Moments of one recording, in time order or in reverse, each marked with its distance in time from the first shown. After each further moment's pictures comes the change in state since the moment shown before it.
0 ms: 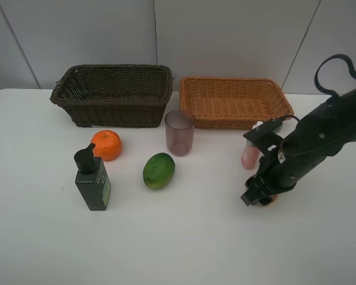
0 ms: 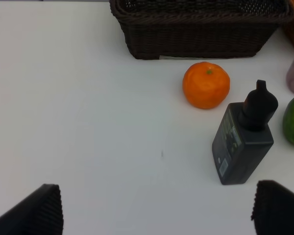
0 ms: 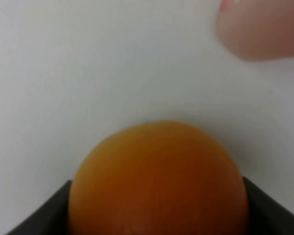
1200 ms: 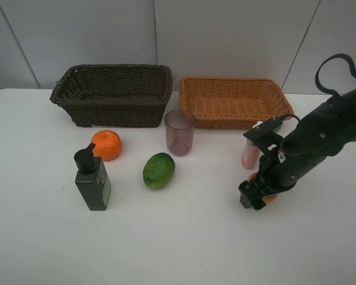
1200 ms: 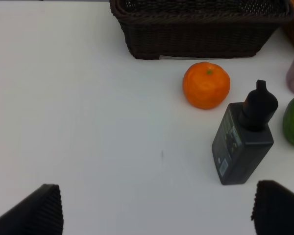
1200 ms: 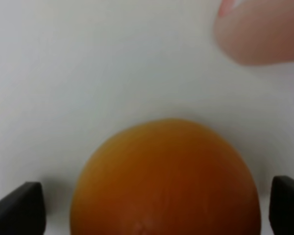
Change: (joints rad) left arm 0.000 0.000 0.000 0.000 0.000 0.000; right arm 0.000 -0.003 0.000 0.001 -0.008 0.000
